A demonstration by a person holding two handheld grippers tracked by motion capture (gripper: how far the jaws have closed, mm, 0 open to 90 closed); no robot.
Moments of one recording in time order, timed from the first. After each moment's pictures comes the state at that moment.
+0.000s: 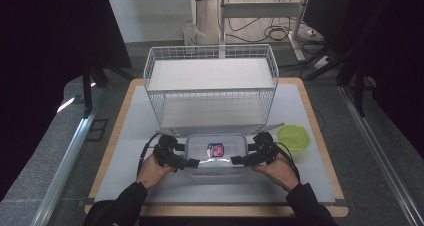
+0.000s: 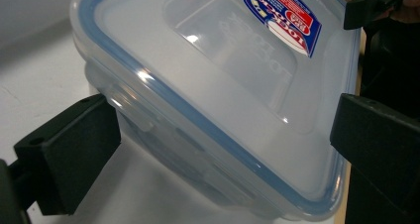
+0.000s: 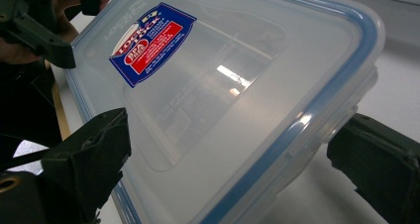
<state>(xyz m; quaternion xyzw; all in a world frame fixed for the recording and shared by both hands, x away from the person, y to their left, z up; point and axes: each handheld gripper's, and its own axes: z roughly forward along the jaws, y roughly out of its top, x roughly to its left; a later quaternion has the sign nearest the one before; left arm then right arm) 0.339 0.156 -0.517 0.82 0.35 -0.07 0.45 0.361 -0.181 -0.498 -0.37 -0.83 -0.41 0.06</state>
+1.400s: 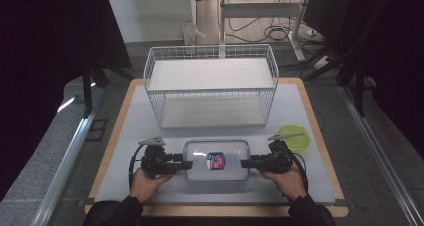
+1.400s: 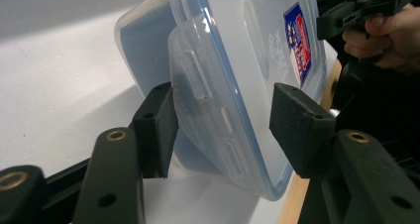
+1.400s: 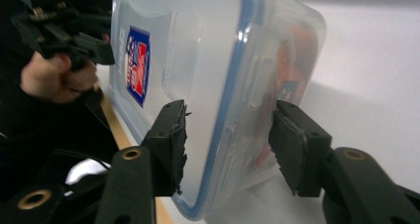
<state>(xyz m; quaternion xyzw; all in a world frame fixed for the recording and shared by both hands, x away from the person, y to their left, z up) 0.297 0.179 -0.509 0.76 0.40 -0.06 0.51 0.328 -0.216 -0.488 -0.42 -0.78 -0.45 0.11</state>
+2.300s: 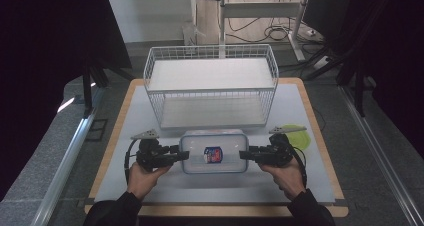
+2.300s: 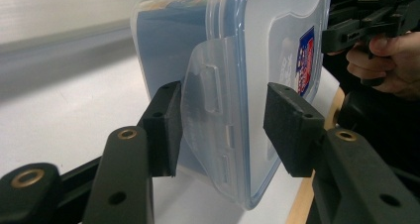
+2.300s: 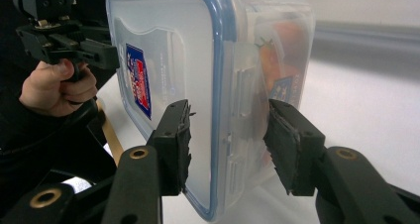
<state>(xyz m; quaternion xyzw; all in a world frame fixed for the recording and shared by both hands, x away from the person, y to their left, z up) 0.299 0.186 -0.482 0.74 0.40 -0.02 0.53 0.331 -0.208 -0.462 -0.40 -0.77 -0.49 0.06</state>
